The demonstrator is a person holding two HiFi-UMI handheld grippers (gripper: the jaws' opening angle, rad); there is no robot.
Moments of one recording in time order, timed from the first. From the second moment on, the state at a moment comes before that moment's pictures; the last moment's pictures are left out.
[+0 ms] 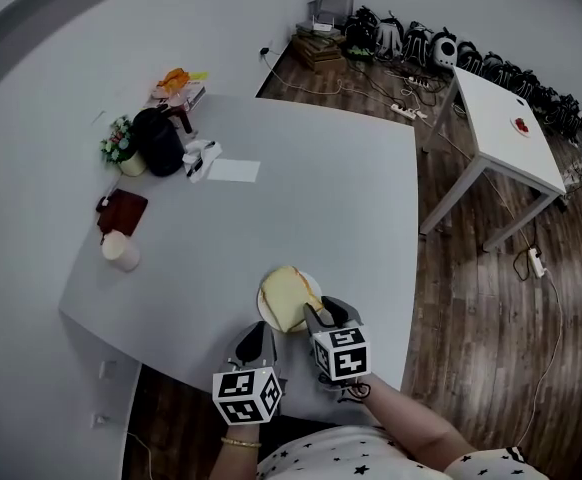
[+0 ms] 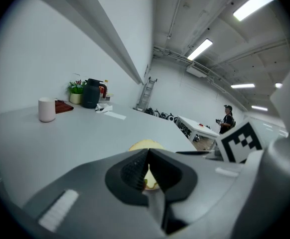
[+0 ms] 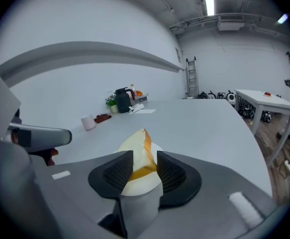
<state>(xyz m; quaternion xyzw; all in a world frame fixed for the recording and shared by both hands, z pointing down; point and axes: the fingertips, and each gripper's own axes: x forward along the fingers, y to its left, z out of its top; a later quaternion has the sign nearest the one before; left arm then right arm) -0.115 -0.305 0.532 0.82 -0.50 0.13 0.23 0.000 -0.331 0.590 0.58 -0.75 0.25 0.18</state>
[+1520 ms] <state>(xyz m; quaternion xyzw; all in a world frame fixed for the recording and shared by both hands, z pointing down) -0.071 -0.256 0.504 0.83 -0.51 0.11 0.21 0.001 -0.259 0.505 0.54 -0.81 0.19 0.13</state>
